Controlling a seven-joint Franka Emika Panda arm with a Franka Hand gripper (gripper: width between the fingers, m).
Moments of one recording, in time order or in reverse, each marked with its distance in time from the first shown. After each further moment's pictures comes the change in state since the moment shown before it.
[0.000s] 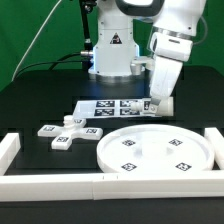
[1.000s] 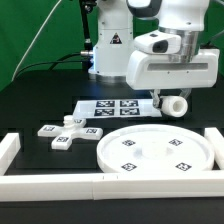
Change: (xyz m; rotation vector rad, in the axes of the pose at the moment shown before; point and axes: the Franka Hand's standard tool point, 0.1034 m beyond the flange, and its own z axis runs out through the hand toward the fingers) arm 0.027 -0.006 -0.009 0.158 0.070 1.021
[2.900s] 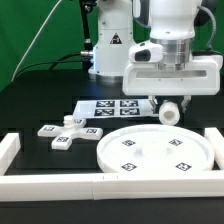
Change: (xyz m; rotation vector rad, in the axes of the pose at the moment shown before) arm -0.003 0.003 0.016 0.105 -0.016 0.374
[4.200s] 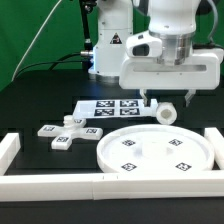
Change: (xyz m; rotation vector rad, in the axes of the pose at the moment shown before) arm 0.029 0.009 -0.033 -0.023 -0.133 -0.008
